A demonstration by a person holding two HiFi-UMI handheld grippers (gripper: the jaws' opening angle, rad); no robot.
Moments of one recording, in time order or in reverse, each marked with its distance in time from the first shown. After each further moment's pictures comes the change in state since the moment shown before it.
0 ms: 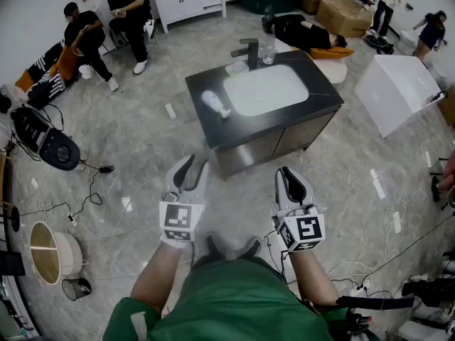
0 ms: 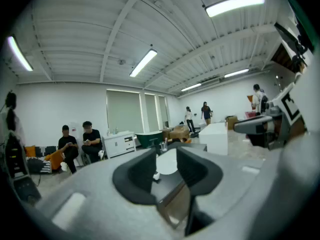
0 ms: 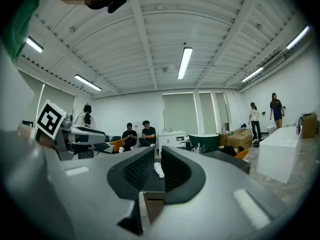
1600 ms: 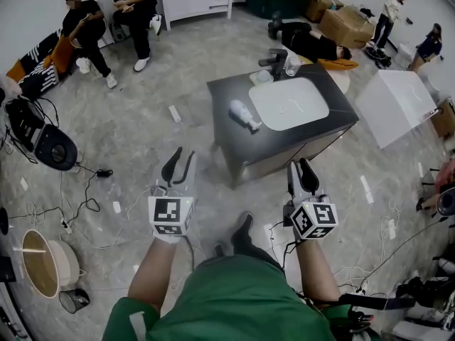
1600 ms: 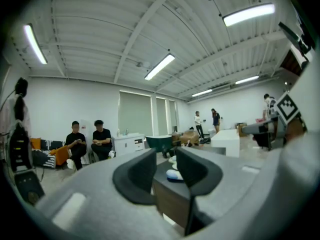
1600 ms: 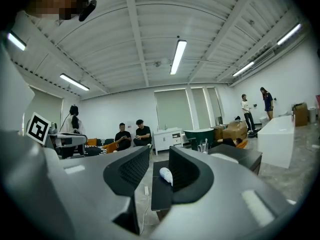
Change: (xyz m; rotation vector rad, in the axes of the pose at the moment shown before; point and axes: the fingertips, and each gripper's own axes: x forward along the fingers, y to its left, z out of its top) left arm -0.015 0.247 -0.035 -0.067 -0.066 0.070; right arm 0.158 0.094 -0.001 0.106 0.007 -0.098
